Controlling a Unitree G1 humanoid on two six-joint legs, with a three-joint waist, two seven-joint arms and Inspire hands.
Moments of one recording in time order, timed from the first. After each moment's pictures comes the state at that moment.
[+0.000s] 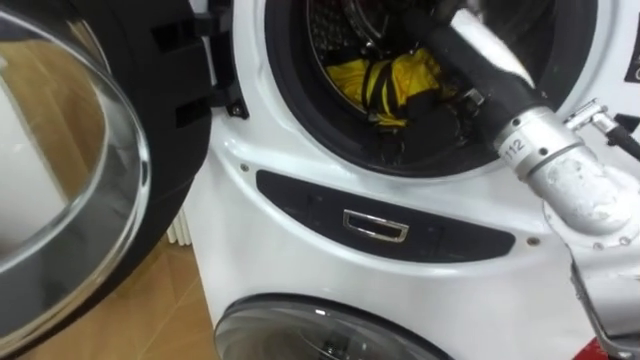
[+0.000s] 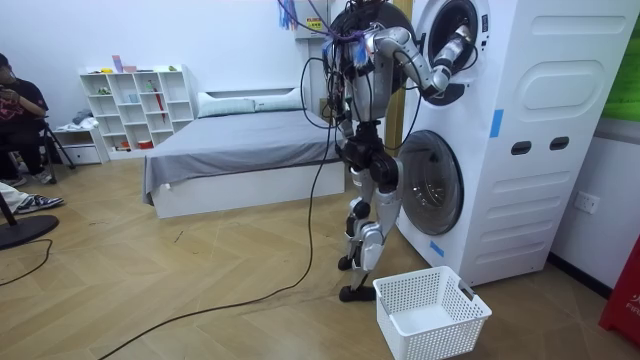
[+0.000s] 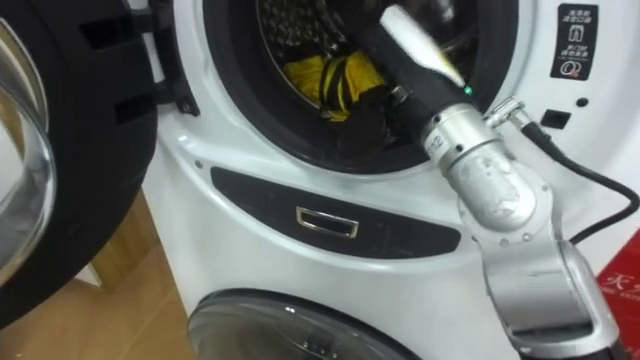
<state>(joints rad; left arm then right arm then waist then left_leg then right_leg) 0.08 0.25 0.07 0.83 0.33 0.27 -0.21 -0.50 -0.46 0.09 -0.28 -0.19 0.31 0.21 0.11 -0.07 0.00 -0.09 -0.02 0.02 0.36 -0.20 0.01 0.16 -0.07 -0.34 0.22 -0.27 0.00</state>
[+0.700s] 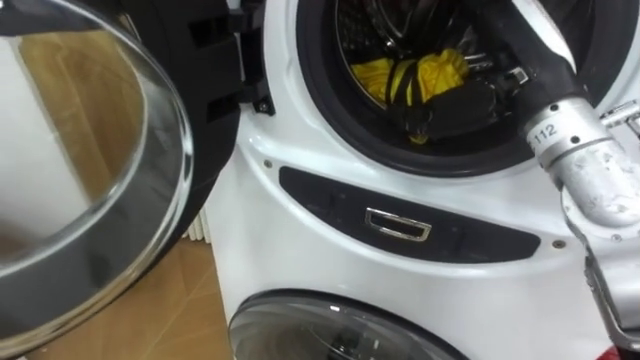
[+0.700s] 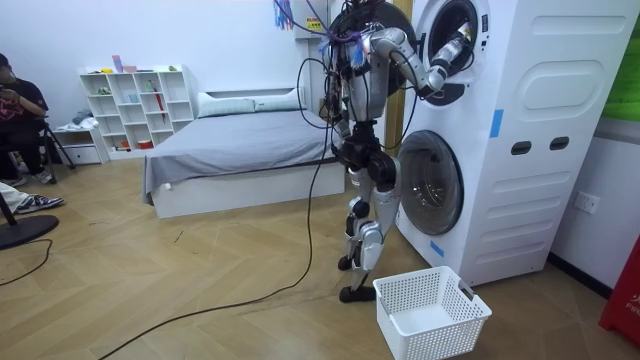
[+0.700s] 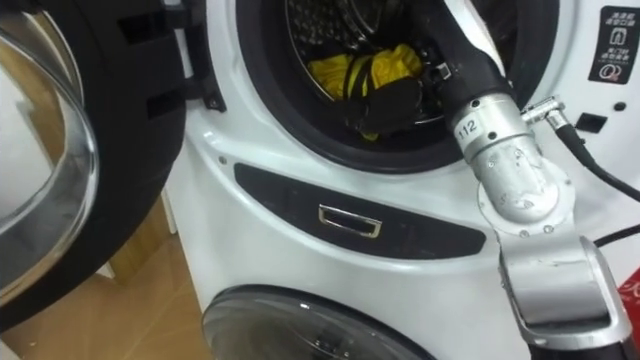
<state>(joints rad) 0.08 0.23 0.08 0.81 0.31 0.29 -0.21 -0.51 -0.46 0.06 -0.19 -0.33 0.30 0.13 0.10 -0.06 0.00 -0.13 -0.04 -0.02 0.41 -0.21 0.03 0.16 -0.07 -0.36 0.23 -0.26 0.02</state>
